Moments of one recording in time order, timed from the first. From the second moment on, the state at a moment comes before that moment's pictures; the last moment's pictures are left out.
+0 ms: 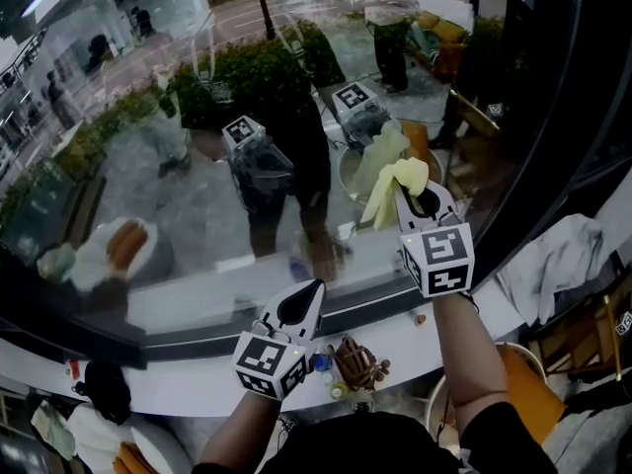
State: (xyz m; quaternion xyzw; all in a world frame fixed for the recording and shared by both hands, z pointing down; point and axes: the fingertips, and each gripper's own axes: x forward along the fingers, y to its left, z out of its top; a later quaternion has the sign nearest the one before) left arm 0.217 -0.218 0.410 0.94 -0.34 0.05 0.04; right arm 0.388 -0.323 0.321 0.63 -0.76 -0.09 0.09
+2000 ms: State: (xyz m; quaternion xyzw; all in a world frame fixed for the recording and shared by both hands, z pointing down) left arm 0.210 -0.217 0.397 0.94 -0.34 0.04 0.03; right arm 0.393 -0.313 0.316 0.65 -0.75 -0.09 0.08
